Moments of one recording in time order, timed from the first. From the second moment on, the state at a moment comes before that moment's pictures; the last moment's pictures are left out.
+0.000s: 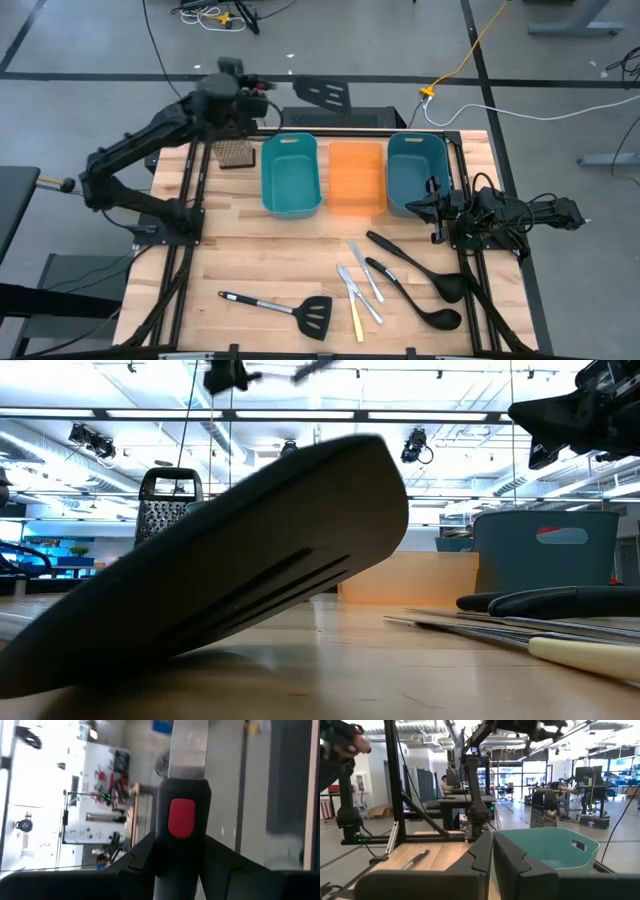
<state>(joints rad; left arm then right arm) 0.46 1.28 1.51 -0.58 -0.72 1.12 0.06 0.06 0.02 0.24 0.07 0.01</state>
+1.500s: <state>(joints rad) 0.45 1.52 1.34 -0.81 -0.69 1.76 0.06 0.06 0.02 0.21 0.10 -0.01</state>
